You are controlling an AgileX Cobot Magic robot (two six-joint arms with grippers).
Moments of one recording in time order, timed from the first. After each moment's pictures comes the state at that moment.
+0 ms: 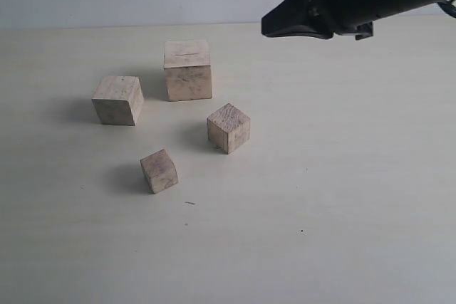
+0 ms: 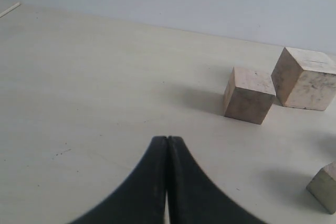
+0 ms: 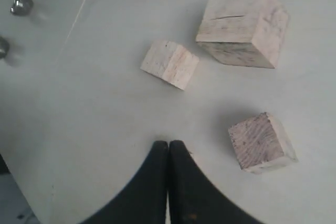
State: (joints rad) left arm 0.01 0.01 0.00 -0.06 0.37 -0.08; right arm 0.41 1.59 -1.09 1.14 0.77 -0.68
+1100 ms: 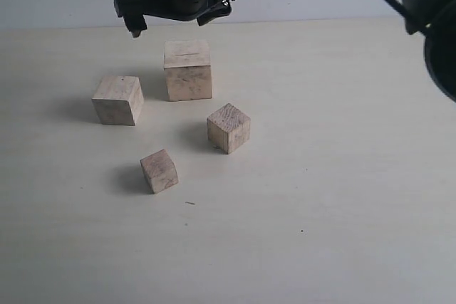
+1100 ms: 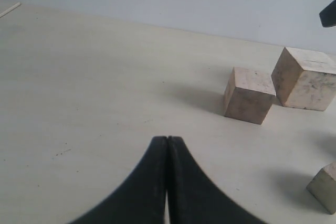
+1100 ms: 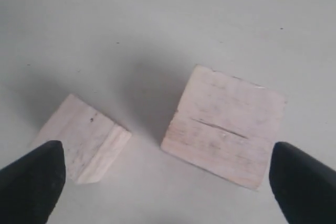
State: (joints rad) left arm 0.01 0.01 0.00 -0.06 0.37 -0.08; right arm 0.81 2.26 -2.07 -0.05 0.82 0.29
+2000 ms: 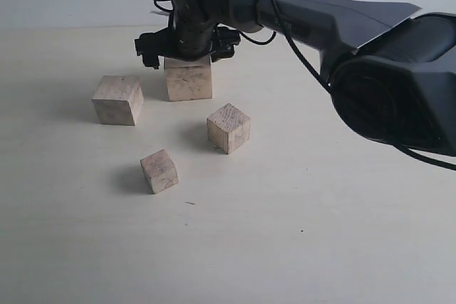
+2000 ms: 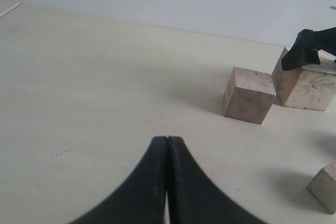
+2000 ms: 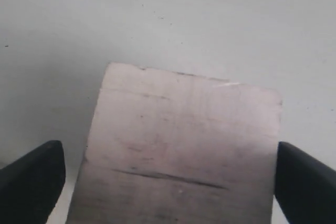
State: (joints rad) left arm 0.01 0.01 0.00 -0.06 0.37 -0.08; right arm 0.80 2.53 -2.24 -0.23 0.81 0.56
